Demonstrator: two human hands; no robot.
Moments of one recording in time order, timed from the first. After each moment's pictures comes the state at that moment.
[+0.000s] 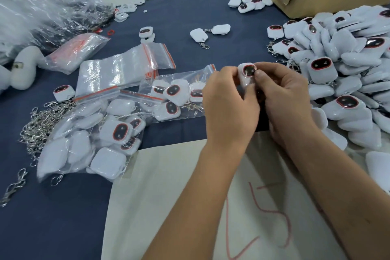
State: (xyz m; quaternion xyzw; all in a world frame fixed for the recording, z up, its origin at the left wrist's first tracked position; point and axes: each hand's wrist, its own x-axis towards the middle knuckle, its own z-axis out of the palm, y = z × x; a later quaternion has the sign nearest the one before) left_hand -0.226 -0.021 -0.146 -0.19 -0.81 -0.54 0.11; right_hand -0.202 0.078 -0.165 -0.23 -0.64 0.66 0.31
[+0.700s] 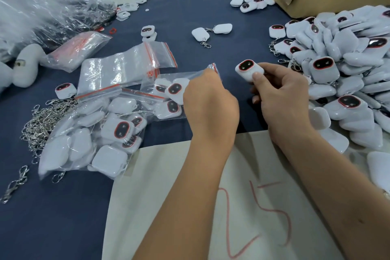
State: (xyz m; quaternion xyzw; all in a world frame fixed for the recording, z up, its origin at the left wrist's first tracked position) left_hand -0.250 -0.039 -0.149 -0.14 -0.93 -0.32 0.15; right_hand -0.202 0.072 -0.167 -0.24 -0.69 0.60 0.33
